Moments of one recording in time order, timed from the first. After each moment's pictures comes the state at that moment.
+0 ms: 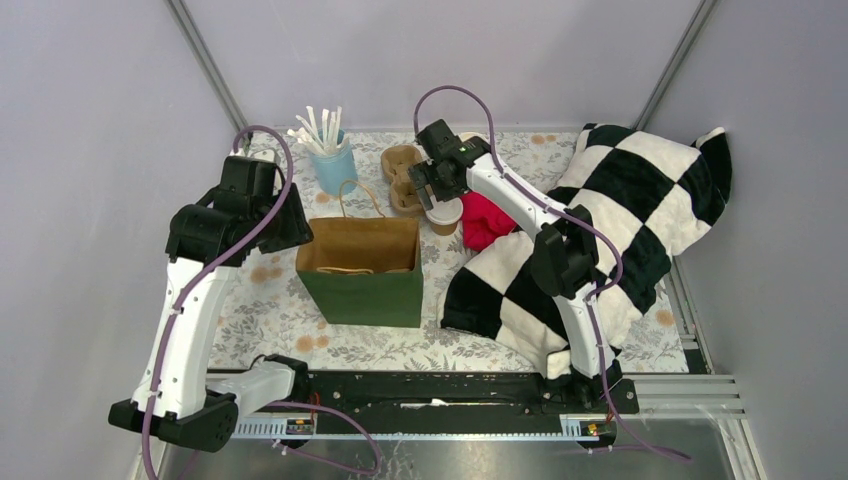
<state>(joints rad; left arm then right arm) -0.25 1.10 1.56 -1.34 -0.10 -0.47 0.65 2.21 2.10 -0.94 0.17 0.15</state>
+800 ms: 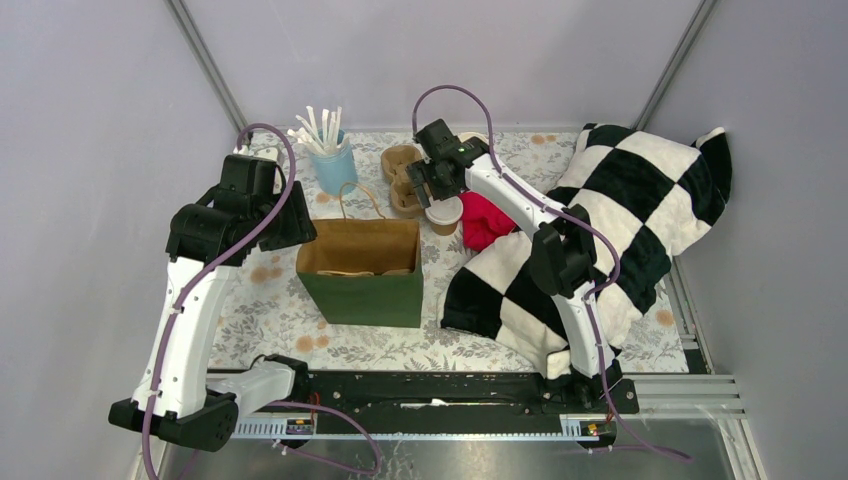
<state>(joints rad) -0.25 1.10 1.56 -1.31 -0.07 -0.42 0.64 2.23 2.11 -0.90 0.14 0.16</state>
